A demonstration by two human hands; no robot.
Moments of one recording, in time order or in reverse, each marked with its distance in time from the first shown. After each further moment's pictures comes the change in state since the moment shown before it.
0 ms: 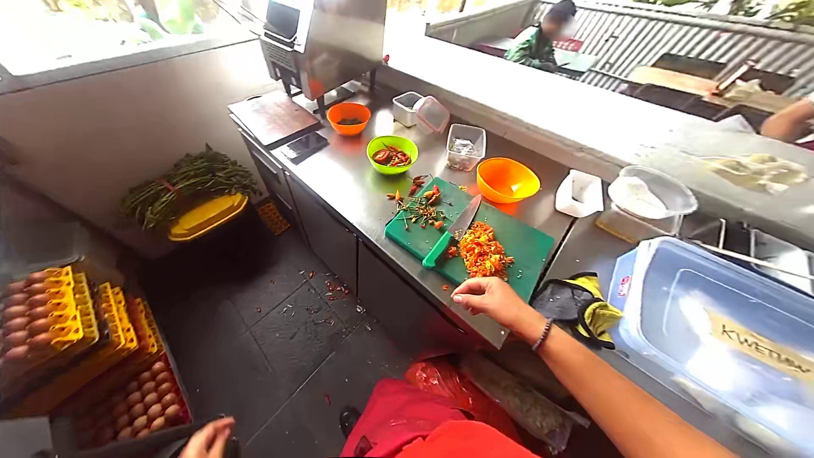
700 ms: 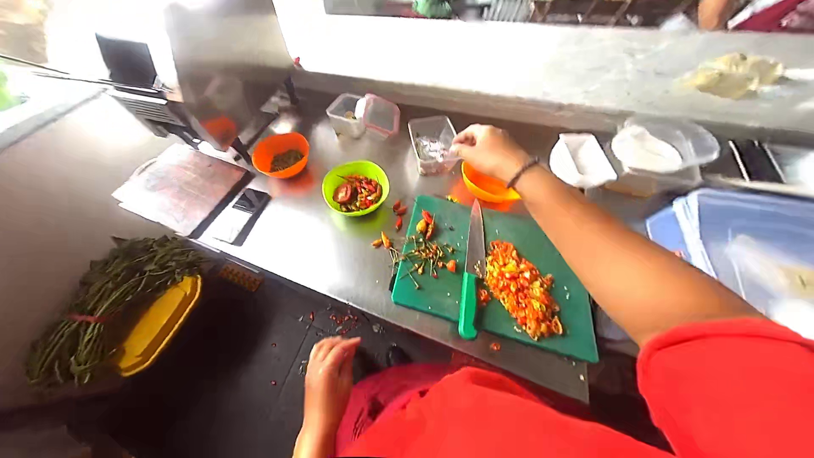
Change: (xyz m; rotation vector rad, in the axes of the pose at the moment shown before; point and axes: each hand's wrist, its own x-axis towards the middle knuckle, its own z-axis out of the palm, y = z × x) left_hand 0.275 0.303 0.073 -0.055 -0.177 0.844; right_hand 0.227 -0.153 -0.162 -0.269 0.570 -0.008
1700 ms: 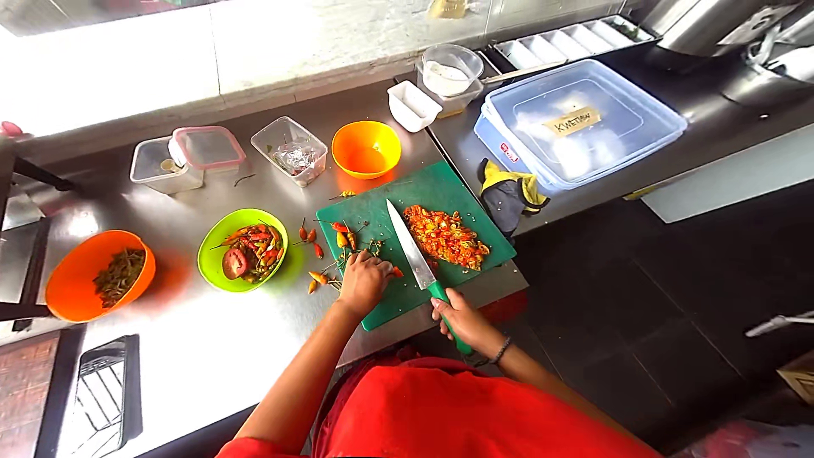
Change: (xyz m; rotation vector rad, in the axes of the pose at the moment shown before) left_hand 0.219 0.041 0.141 0.051 -0.865 0.854; right_hand -0.236 0.045 0.180 0.705 0.089 1.000
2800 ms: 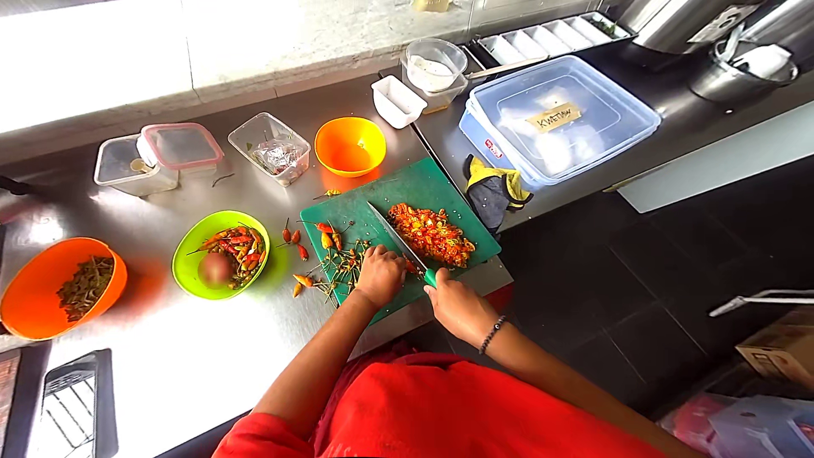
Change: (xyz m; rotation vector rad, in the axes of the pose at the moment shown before) left_hand 0.040 0.028 0.027 0.007 -0.119 0.041; right_hand -0.025 -0.069 -0.015 -0.751 0.060 0.132
